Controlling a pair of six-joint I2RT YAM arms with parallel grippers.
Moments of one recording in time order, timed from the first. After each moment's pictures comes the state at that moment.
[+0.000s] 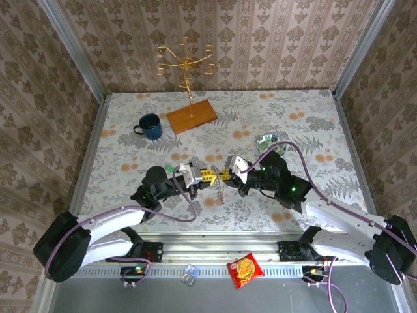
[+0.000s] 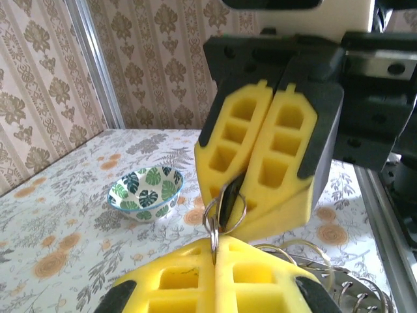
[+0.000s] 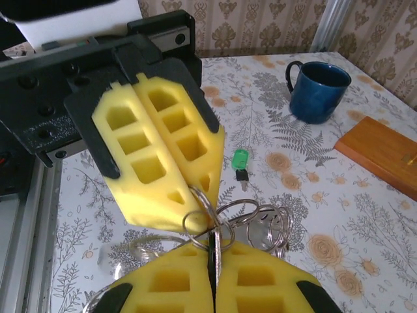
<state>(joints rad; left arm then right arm) -0.78 1.09 0.34 0.72 0.58 0.14 0.73 1.04 0.65 0.03 -0.39 -0.30</state>
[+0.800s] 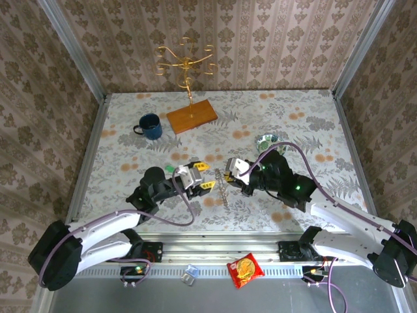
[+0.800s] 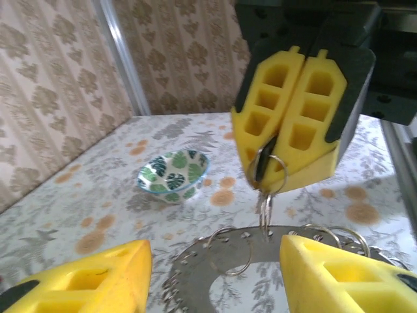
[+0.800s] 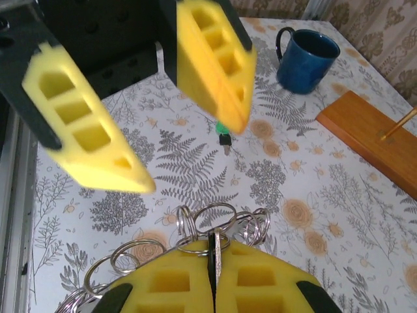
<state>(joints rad) -0.78 0.98 0.32 0.61 0.45 0.24 0.74 1.01 0.73 -0.21 -0.29 -0.42</state>
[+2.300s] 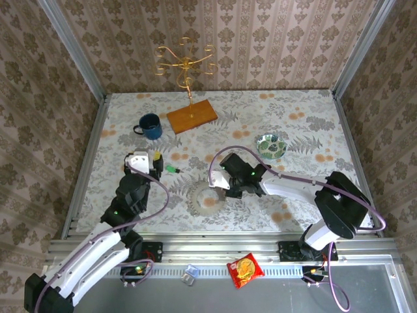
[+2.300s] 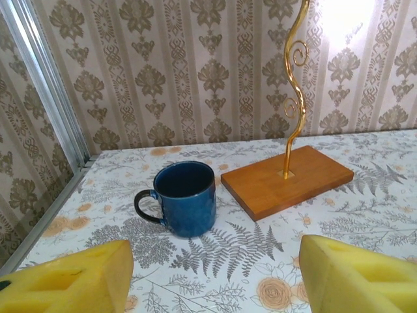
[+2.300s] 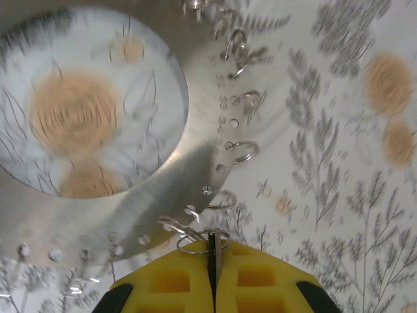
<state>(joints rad) -0.62 0.57 0.32 0.16 -0.54 0.00 0.82 1.57 0.89 -0.40 0.03 -0.64</state>
